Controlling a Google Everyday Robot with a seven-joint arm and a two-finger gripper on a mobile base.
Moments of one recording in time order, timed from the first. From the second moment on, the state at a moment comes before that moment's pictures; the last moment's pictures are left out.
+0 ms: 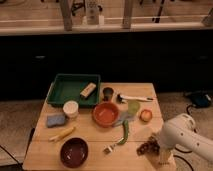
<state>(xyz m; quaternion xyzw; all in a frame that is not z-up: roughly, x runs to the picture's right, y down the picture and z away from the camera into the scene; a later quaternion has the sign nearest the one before) 0.293 0.321 0.760 -0.32 -0.03 -0.04 0.94</state>
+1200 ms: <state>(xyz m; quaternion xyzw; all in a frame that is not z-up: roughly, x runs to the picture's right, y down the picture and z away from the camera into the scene) 0.300 0.325 0.763 -0.32 -0.03 -0.04 0.95</state>
